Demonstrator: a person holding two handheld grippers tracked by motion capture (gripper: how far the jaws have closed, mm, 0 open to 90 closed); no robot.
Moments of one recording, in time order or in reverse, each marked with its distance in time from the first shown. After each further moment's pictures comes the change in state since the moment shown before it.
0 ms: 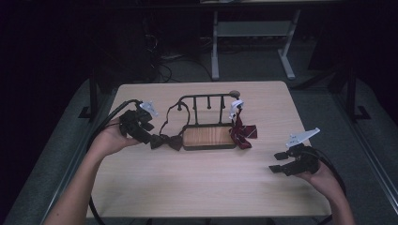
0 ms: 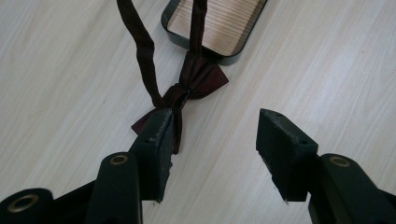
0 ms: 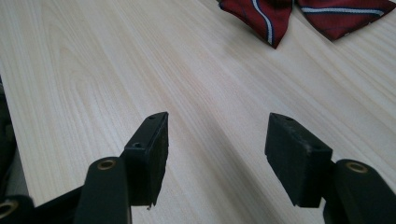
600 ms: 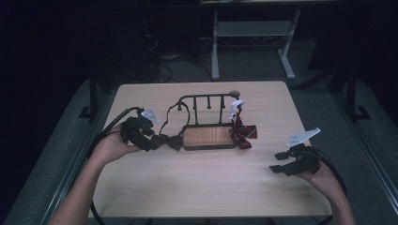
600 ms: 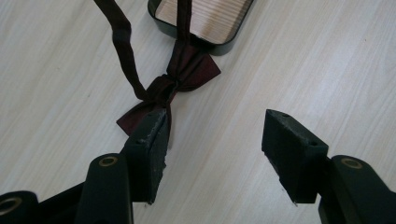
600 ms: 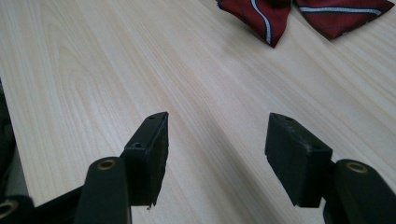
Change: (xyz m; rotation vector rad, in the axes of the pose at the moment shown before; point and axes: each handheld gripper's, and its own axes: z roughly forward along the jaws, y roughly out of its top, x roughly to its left) left arm -0.010 -0.011 0.013 0.006 0.007 0.006; right arm 0.000 -0.001 -0.001 -0.002 -0.003 -0.002
